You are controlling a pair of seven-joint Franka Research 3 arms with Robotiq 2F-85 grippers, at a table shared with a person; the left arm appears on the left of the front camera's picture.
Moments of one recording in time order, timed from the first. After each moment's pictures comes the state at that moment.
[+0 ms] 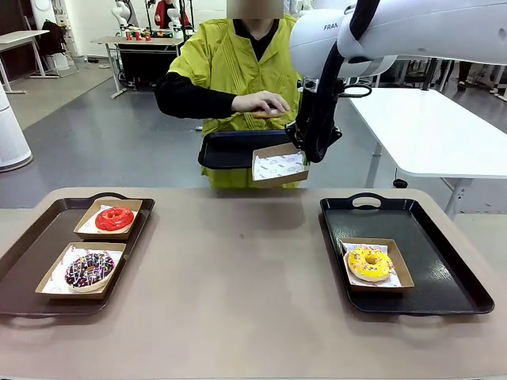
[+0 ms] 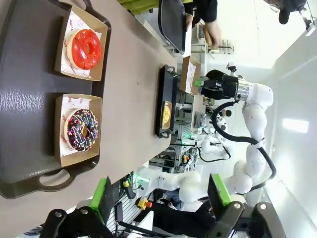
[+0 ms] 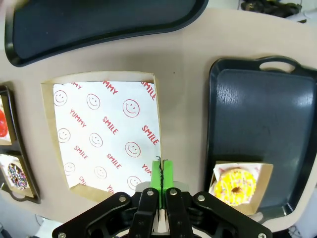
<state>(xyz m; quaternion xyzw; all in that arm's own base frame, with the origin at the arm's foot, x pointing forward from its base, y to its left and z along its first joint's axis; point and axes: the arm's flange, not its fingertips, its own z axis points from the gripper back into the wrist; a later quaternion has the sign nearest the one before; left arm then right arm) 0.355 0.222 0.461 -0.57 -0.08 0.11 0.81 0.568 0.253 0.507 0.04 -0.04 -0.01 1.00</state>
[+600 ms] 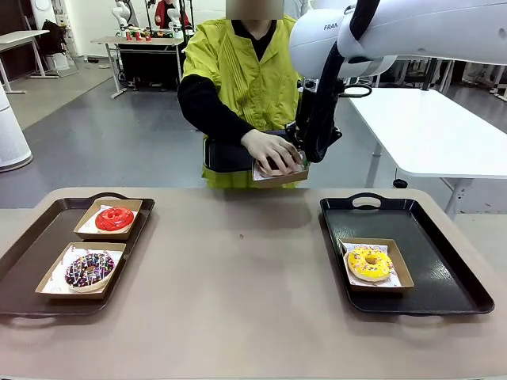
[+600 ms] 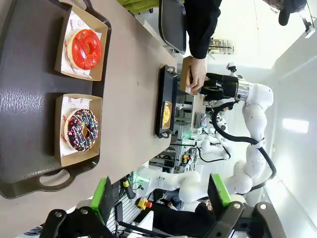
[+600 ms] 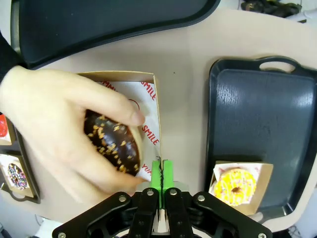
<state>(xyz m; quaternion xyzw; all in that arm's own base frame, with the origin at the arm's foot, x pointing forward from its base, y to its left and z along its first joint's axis) 0.355 0.222 0.461 -0.57 -0.08 0.11 0.81 0.568 0.253 0.507 0.04 -0.04 -0.01 1.00</state>
